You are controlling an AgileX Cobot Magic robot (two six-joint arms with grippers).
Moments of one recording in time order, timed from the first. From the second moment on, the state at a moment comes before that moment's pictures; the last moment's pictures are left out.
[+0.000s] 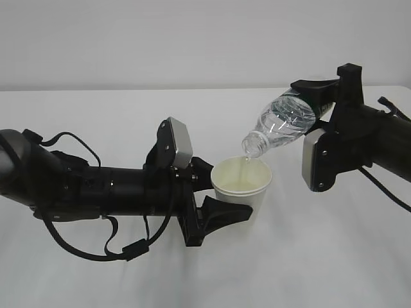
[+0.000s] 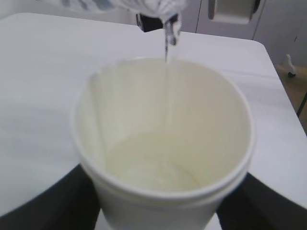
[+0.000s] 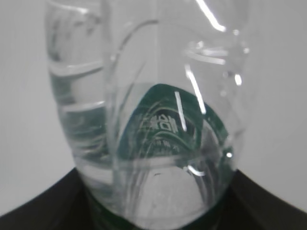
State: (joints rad) left arm -0.54 2.10 -0.91 1.00 -1.03 -0.46; right arm 0.16 1.73 -0.62 -0.45 -0.92 -1.46
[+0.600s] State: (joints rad) left arm -0.54 2.10 -0.91 1.00 -1.06 -0.46; right arm 0.16 1.73 -0.62 -0.45 -0.92 -1.46
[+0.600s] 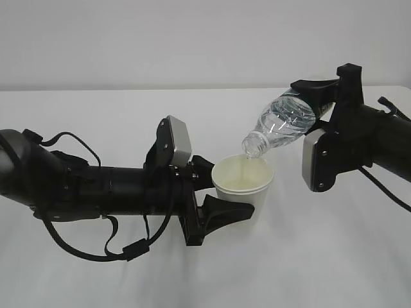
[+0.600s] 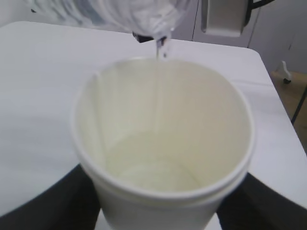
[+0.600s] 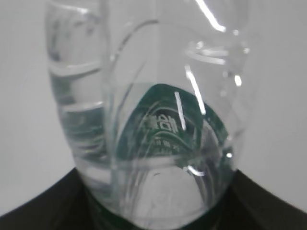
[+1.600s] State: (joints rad) left arm -0.54 2.10 -0.91 1.04 -1.06 -0.46; right arm 0.16 1.73 -0.62 -0.45 -0.92 -1.49
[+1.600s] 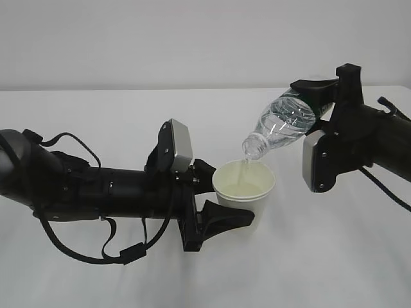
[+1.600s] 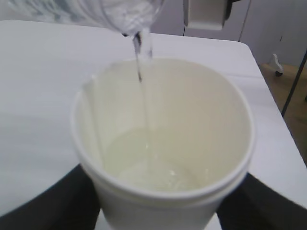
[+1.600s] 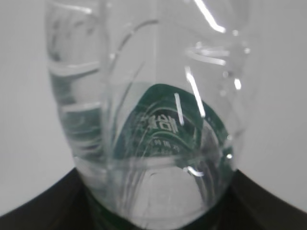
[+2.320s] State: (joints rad) left arm -0.54 2.10 -0.91 1.04 -1.05 -0.46; right arm 0.16 1.73 -0.62 -0.45 -0.92 -1.49
